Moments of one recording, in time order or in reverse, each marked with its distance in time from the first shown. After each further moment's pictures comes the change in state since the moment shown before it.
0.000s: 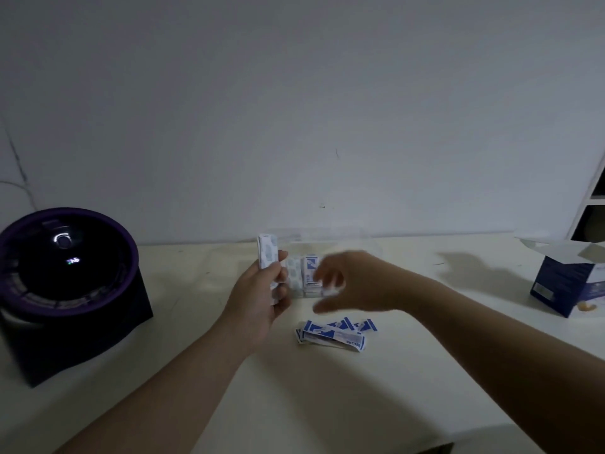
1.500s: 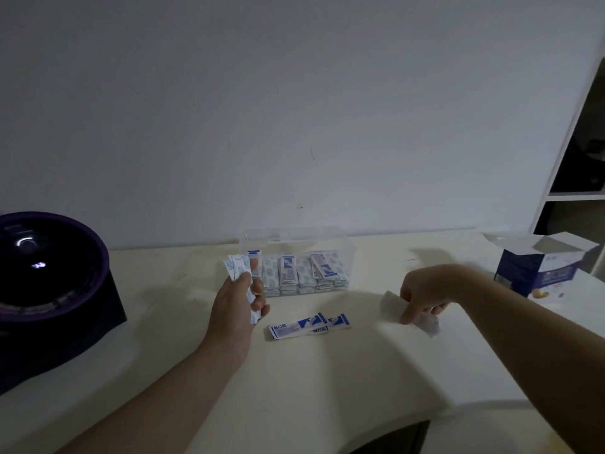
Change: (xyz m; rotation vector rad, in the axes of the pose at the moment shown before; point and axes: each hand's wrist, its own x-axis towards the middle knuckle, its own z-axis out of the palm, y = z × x) left_hand -0.003 -0.027 0.000 -0.015 0.081 0.087; right_hand -0.052 0.112 -0.022 -0.160 -0.424 0.674
